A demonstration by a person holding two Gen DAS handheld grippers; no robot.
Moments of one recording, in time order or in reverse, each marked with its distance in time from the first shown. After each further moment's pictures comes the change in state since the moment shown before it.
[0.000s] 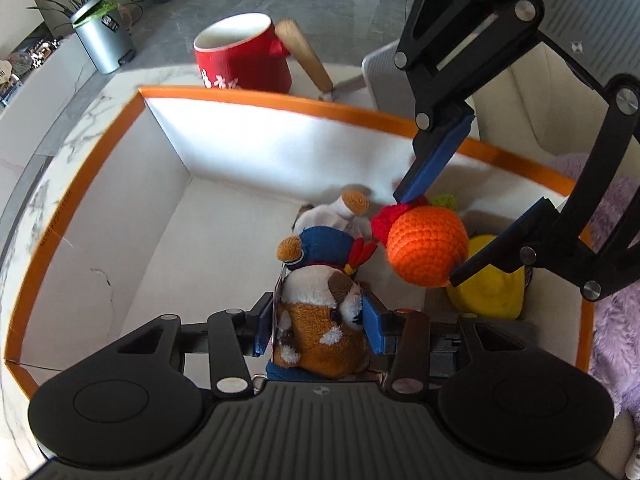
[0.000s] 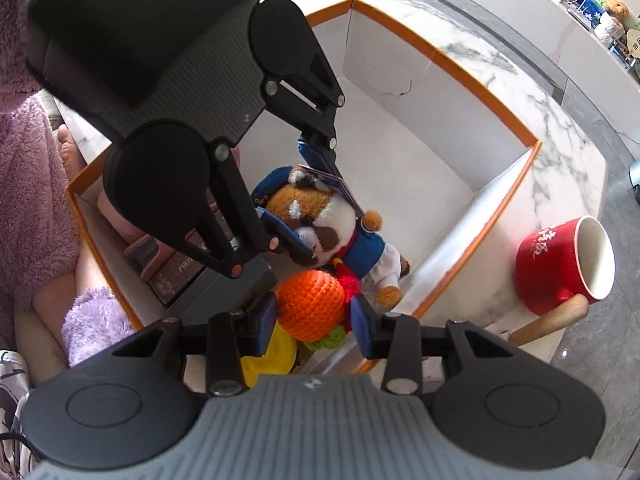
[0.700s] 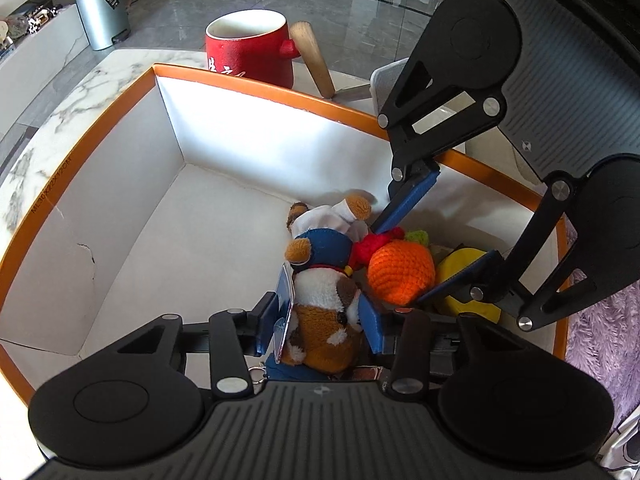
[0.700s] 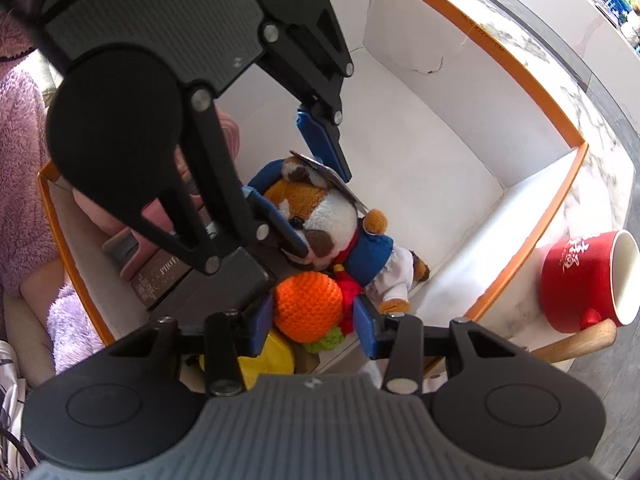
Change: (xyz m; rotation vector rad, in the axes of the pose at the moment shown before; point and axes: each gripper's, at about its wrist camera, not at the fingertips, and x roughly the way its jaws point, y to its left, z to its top) left arm -0.010 0.020 -0.005 -0.100 -0.024 -0.111; right arm 0.032 0.000 0.009 -0.051 0.070 0.021
